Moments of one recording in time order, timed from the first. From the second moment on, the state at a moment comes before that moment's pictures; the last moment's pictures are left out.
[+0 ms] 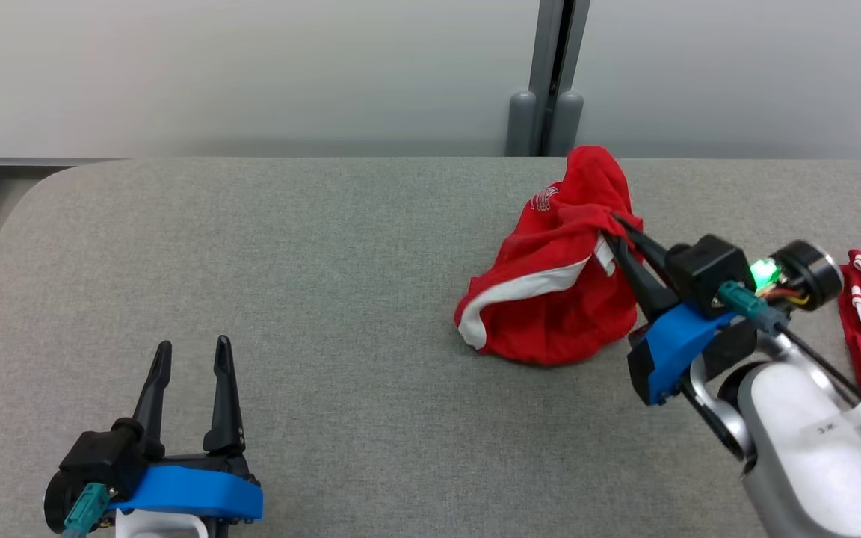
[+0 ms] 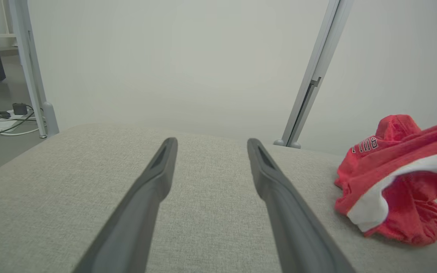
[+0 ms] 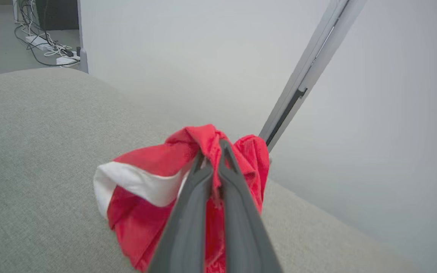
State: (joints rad) left arm -0.06 0.14 -0.11 0.21 -0.34 -0.05 -0.26; right arm -0.42 -0.21 0.28 0.18 0.02 0.13 0.11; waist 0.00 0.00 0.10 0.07
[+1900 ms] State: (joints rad) left arm -0.06 0.10 -0.06 0.24 -0.28 -0.11 -0.26; right arm -0.10 -0.14 -0.02 0.25 0.20 0.13 -0.19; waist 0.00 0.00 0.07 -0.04
